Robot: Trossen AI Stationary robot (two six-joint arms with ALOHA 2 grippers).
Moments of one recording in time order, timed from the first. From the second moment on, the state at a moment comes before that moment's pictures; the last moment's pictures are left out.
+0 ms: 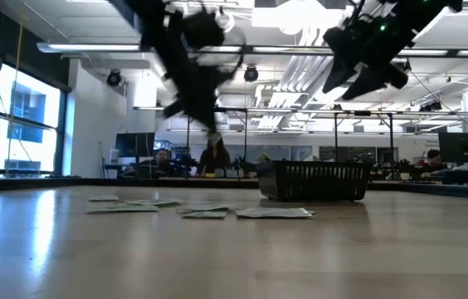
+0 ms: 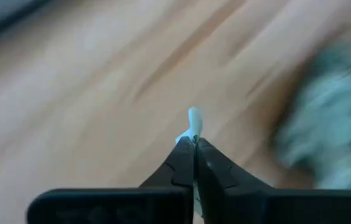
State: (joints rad) left arm 0.33 1.67 1.20 -0.46 -0.11 -0.44; right arm -0.12 1.07 0.77 -0.46 0.63 0.69
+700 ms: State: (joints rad) left arm 0.12 2.11 1.59 -0.21 0.10 -0.13; right arm -0.08 0.76 0.77 -0.71 0.68 0.72
